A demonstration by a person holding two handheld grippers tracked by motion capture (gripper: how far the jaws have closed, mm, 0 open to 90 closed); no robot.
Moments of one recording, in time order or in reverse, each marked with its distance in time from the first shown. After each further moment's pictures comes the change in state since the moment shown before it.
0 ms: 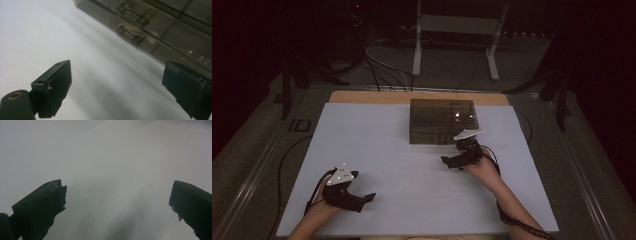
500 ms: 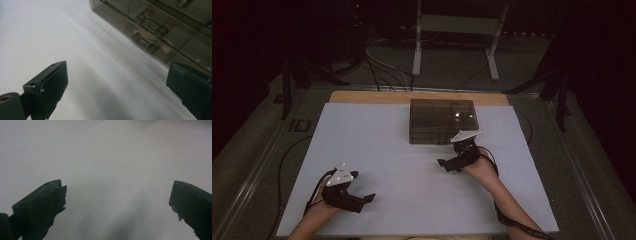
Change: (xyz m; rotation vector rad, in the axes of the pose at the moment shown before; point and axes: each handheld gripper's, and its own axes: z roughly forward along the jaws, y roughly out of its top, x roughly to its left) left arm 0.000 -0.001 -0.001 0.000 -0.004 0.007; right arm 0.009 0.003 -0.001 -0.028 0.047 -0.068
